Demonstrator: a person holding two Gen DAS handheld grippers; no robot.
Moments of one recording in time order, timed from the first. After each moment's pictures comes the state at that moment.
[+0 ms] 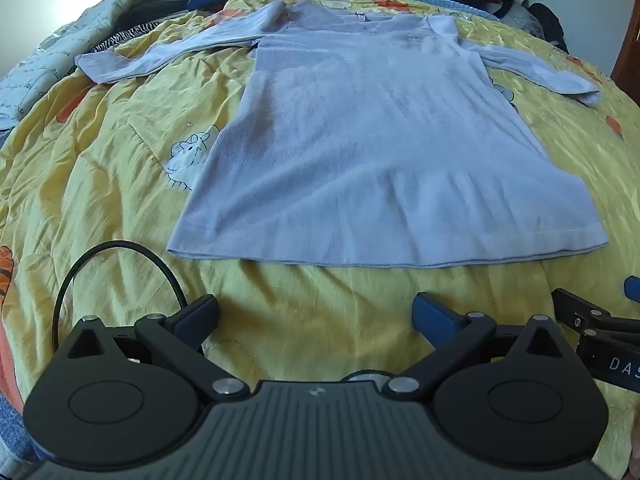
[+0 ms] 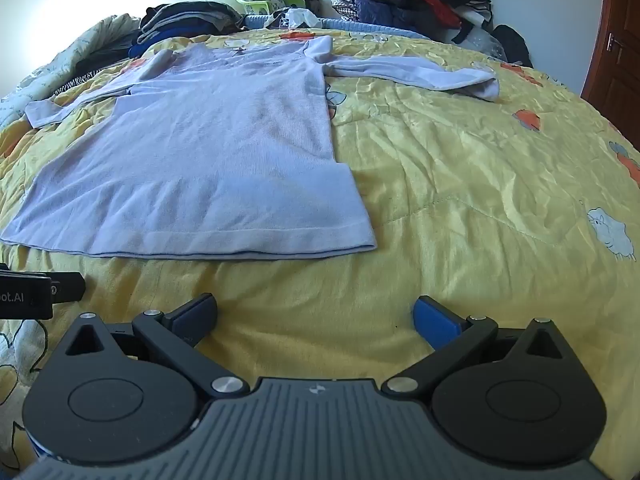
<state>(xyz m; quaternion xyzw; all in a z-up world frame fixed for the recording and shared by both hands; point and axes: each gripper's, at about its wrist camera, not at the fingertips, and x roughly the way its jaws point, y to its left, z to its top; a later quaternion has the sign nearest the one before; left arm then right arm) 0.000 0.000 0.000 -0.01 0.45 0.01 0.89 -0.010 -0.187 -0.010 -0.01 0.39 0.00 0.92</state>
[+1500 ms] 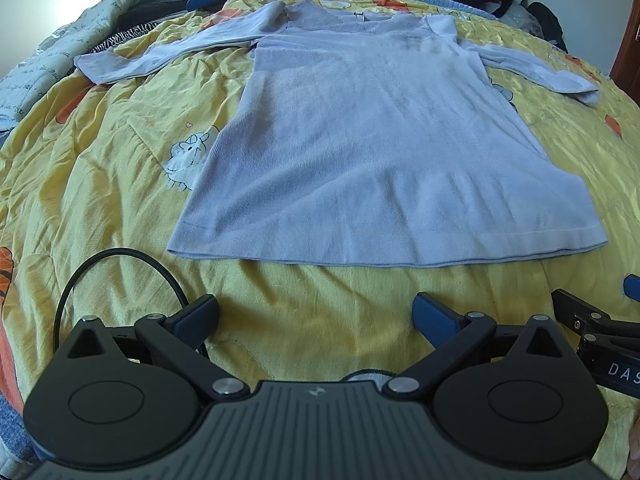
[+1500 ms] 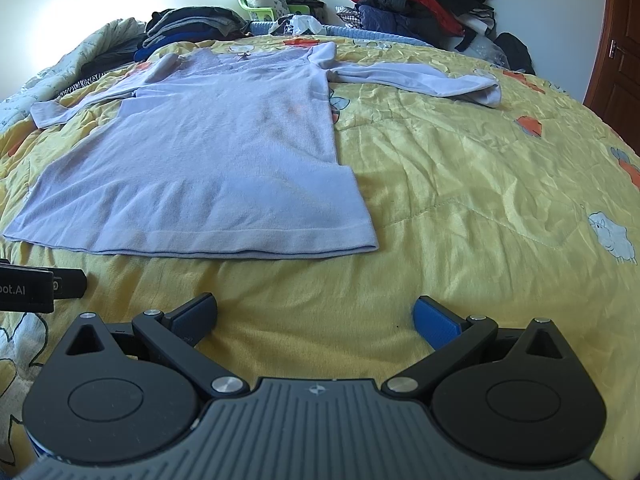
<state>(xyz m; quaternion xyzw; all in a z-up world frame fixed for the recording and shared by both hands) 0.000 -0.001 -0.001 -0.01 0.46 0.01 0.89 -0.015 -0.186 -0.009 -0.02 0.38 0.00 0.93</state>
